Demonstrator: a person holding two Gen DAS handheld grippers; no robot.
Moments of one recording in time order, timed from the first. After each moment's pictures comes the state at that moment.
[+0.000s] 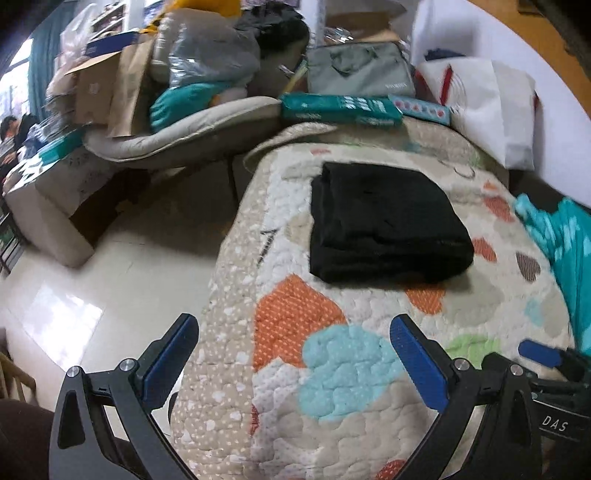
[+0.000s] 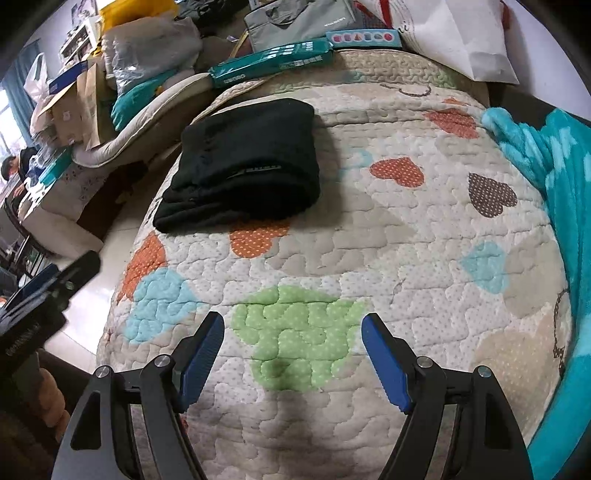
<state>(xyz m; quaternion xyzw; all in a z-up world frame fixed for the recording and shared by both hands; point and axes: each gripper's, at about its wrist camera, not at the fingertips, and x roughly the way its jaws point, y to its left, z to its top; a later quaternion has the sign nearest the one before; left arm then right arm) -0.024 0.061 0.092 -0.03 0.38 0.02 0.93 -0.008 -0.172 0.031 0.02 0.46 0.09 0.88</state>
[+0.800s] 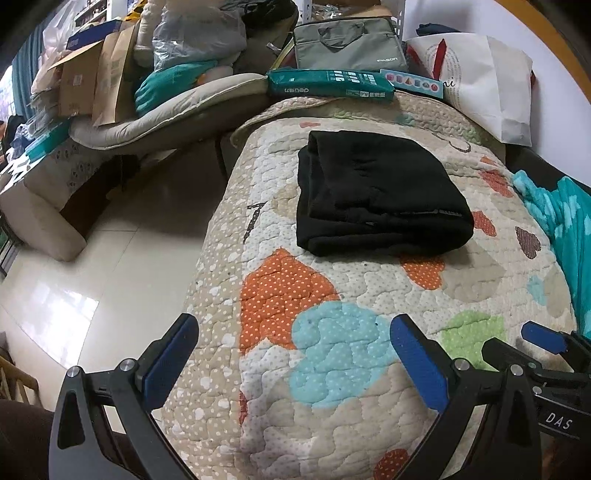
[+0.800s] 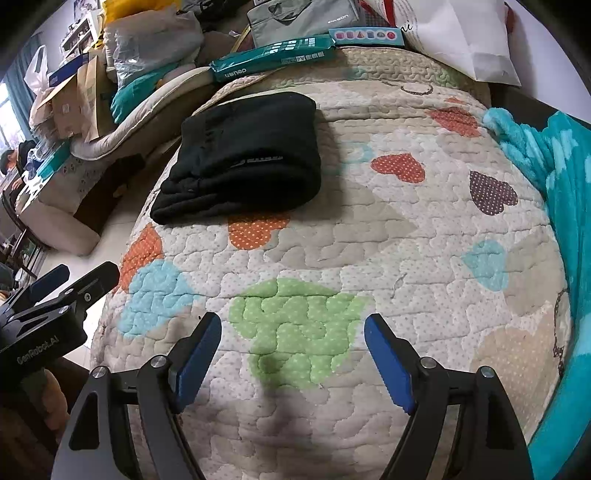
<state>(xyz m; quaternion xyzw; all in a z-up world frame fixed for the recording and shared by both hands) -0.017 0.058 0.079 -0.02 0.42 0.01 0.91 -0.009 -0.172 0.026 0.02 0.46 0.08 0.88</state>
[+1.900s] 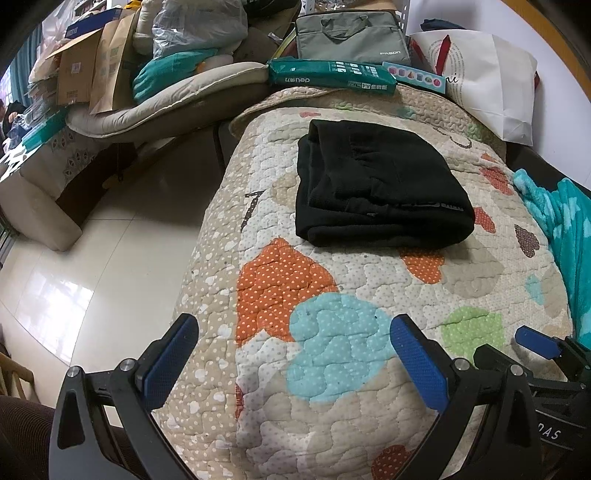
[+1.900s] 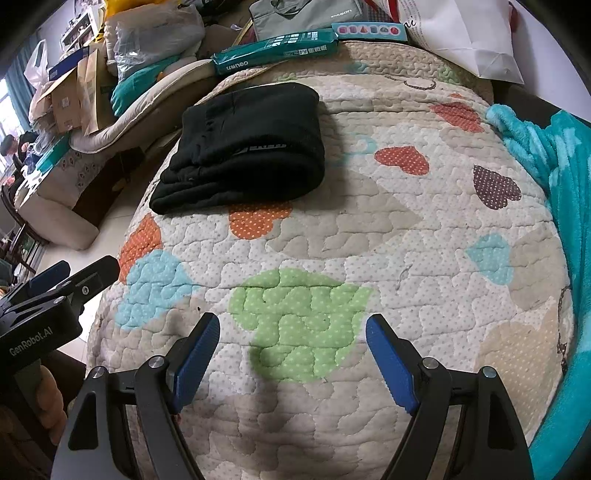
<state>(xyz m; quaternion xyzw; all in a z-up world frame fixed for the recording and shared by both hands) -0.015 0.060 0.075 -0.04 0.44 0.01 0.90 -0.009 -0.168 0.021 0.01 0.47 0.09 0.88</state>
